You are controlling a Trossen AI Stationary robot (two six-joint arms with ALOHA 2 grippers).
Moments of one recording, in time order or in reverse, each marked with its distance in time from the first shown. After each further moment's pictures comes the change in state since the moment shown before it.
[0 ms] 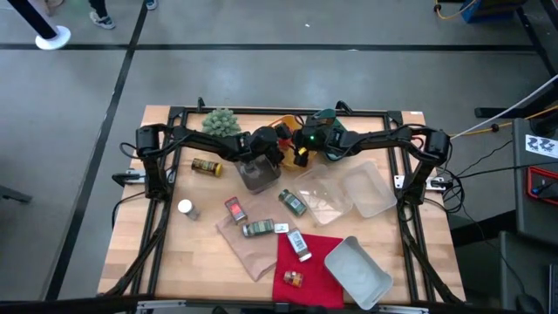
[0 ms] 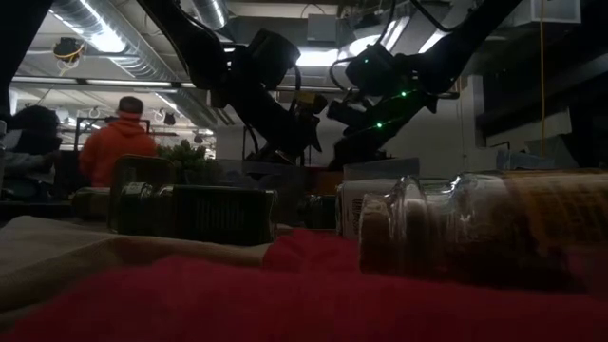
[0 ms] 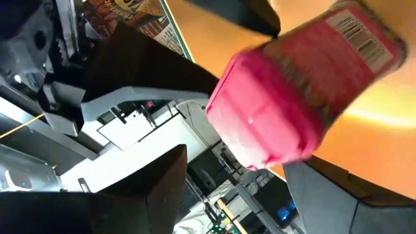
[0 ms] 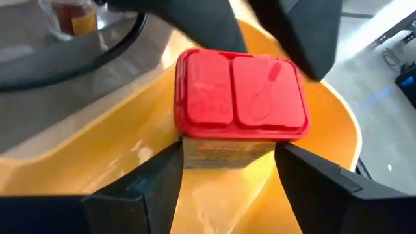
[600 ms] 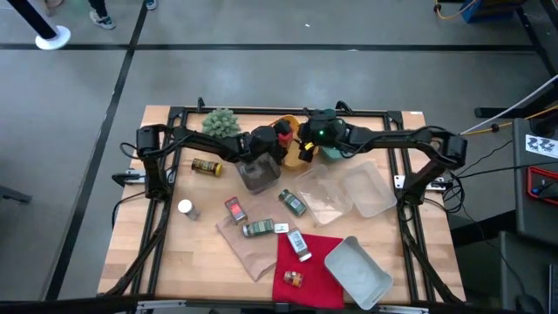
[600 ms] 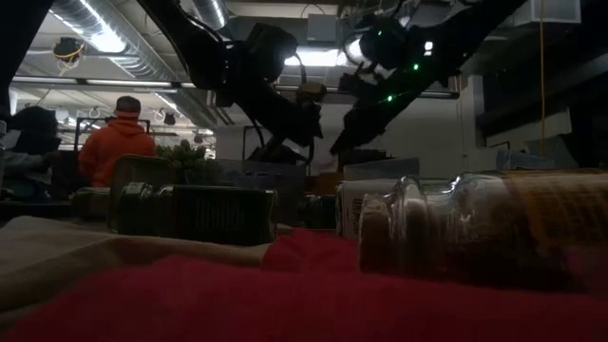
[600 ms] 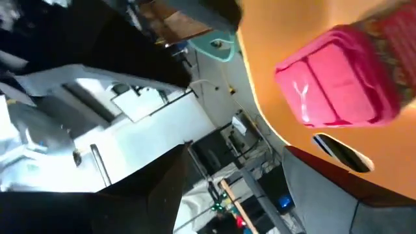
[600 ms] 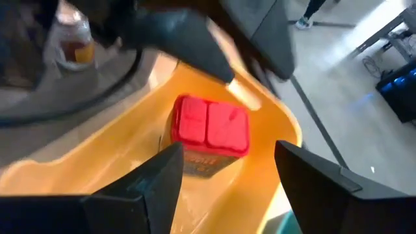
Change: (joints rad) left arm -0.008 0.002 -0.001 0.128 -0.077 -0.036; right arm -0.001 -0.153 0.001 -0.098 0.027 -0.001
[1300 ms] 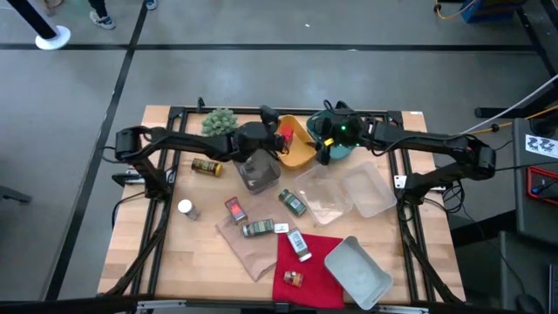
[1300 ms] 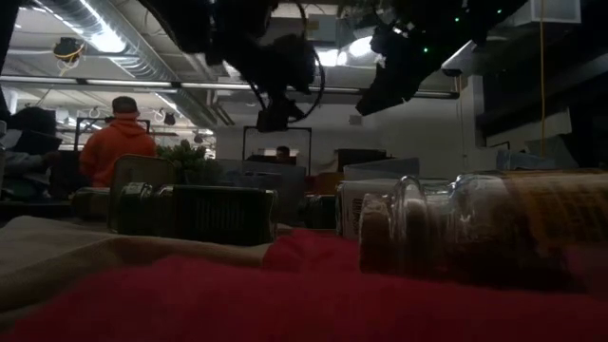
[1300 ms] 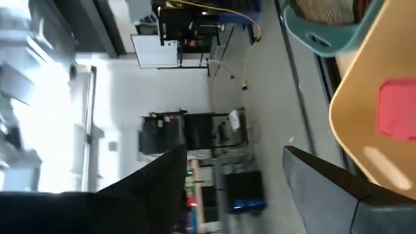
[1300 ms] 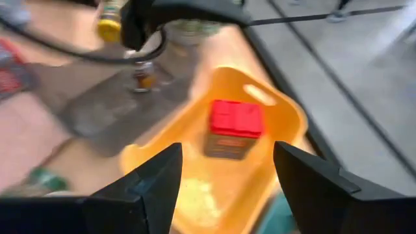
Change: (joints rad) left arm -0.049 -0.185 0.000 -0.039 -0.101 -0.413; right arm 0.001 -0.277 0.000 -0.280 -0.177 0.168
